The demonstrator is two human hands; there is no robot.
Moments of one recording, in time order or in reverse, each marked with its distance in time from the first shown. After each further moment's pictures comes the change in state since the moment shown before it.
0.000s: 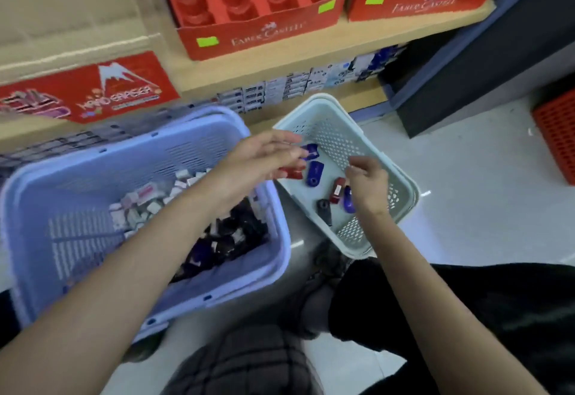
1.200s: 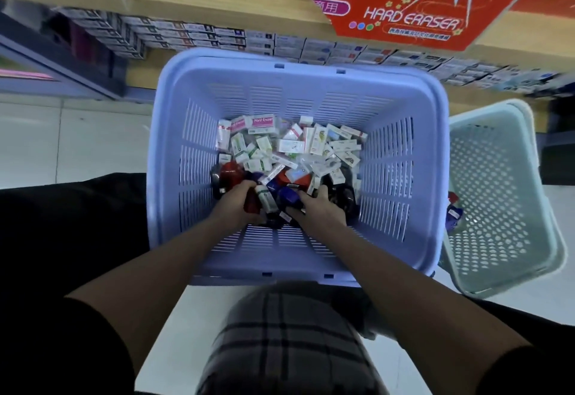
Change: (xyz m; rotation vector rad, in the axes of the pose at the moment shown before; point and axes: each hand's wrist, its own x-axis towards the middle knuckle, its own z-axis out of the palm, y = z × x) left_hand -0.080 -0.254 -0.167 0.393 0.354 -0.418; right_hand -0.093 0.086 0.225 -1.302 -0.892 -0.411
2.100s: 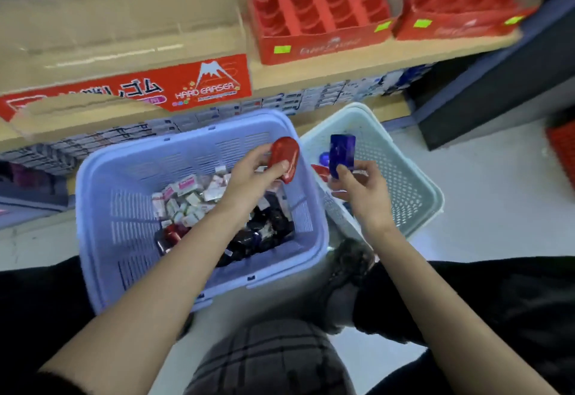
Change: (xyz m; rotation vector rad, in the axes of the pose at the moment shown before) left_hand -0.065 0.233 0.037 -0.581 -0.028 0.374; right_hand -0.154 0.121 -0.111 1.414 0.859 0.116
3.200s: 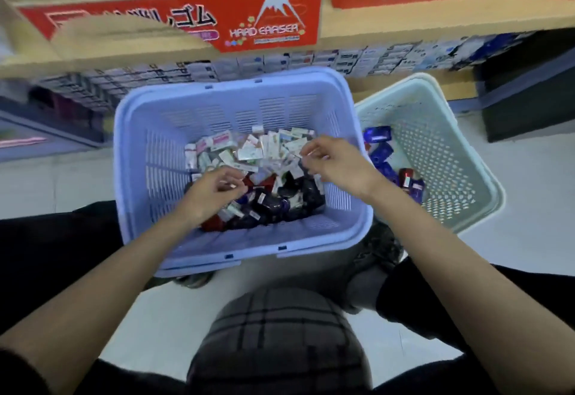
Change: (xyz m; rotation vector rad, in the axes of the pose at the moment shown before) left_hand -0.031 -0.091 -0.135 0.457 0.017 -0.152; right_hand 0.007 -0.008 0.092 -0.608 -0.731 -0.074
